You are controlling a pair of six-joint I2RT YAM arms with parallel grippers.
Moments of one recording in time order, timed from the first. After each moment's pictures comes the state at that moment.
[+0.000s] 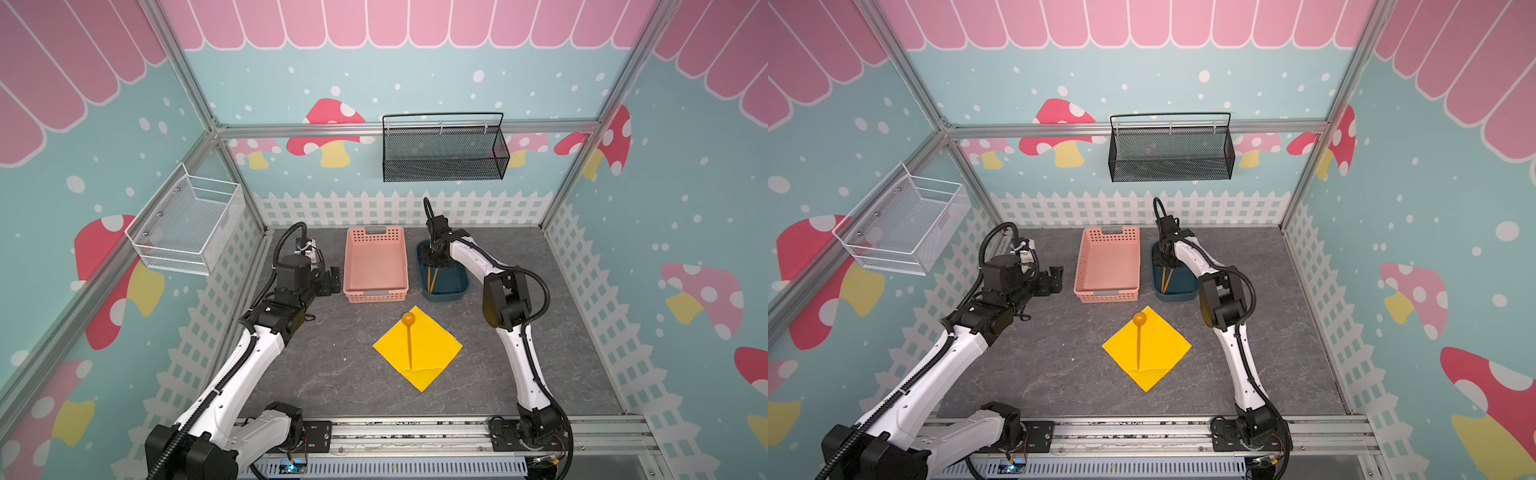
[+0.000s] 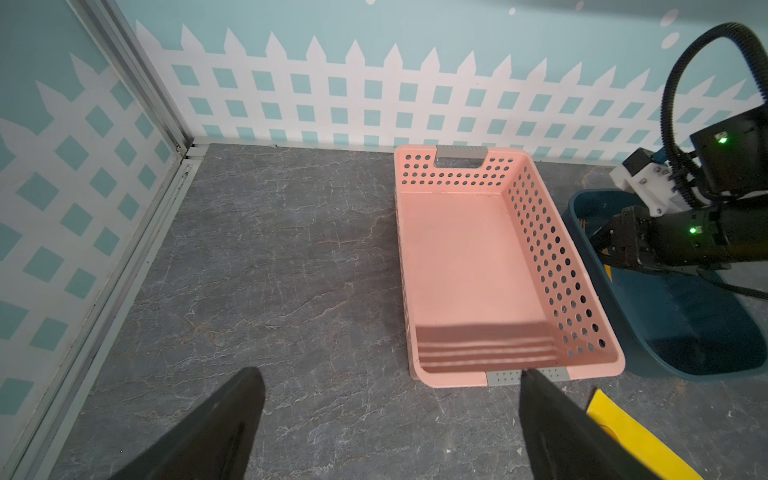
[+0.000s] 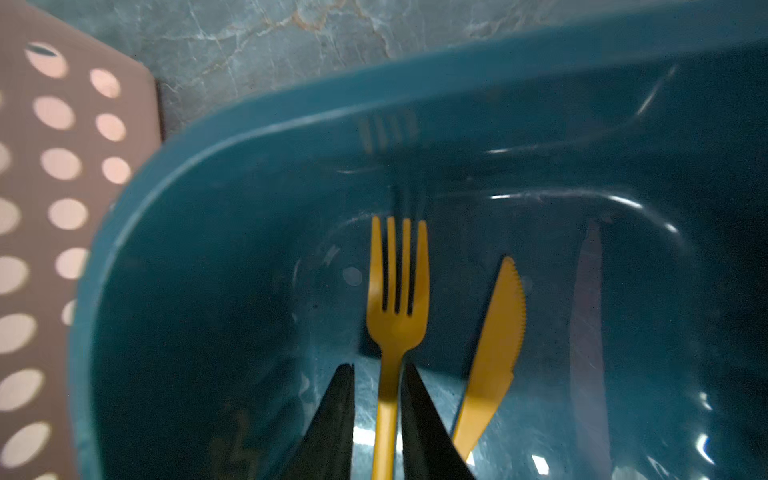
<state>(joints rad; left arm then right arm) -0.23 1.08 0.93 -0.35 -0.14 -0.19 0.37 2.50 2.20 -0.82 -0.03 0.42</state>
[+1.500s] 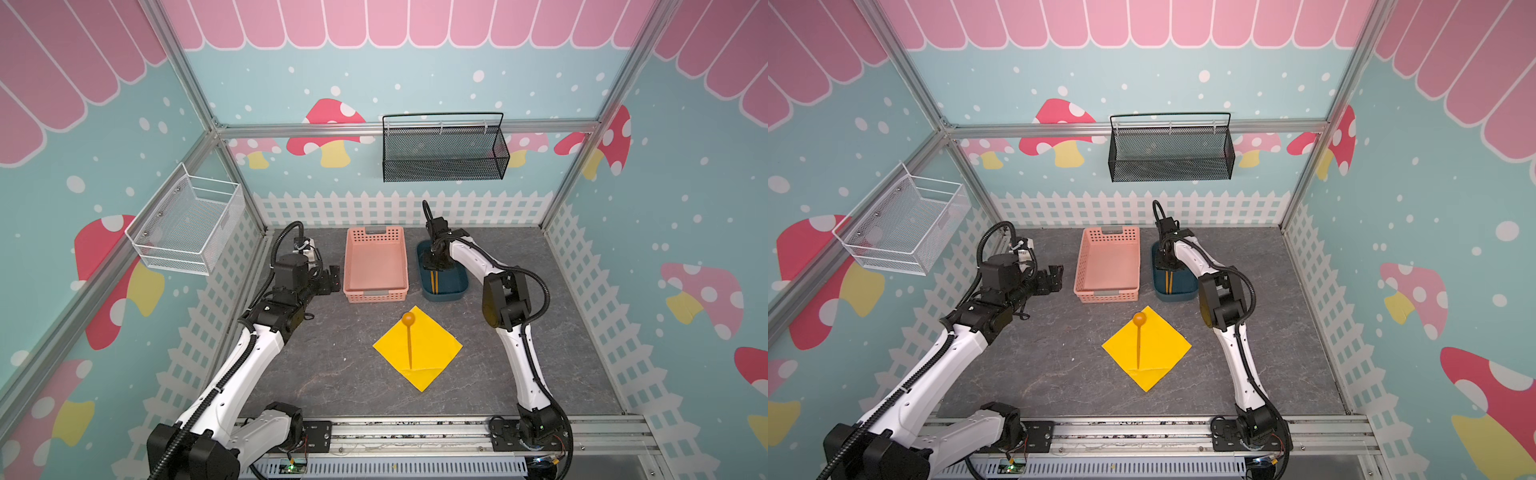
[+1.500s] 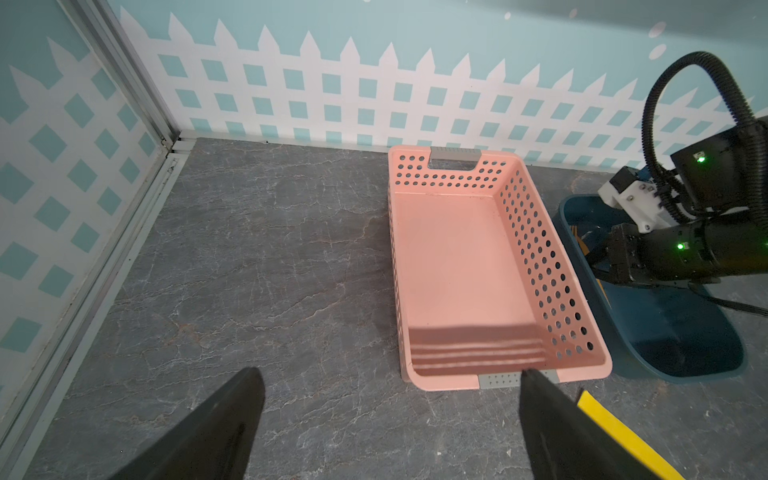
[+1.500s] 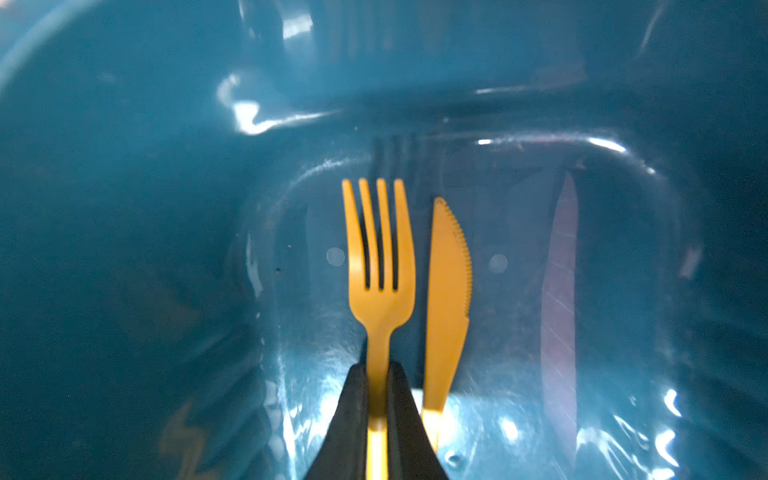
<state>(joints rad) -0.21 1.09 0.93 -0.34 -0.09 -0.21 0.37 2.49 2.20 -0.90 0.00 0.39</state>
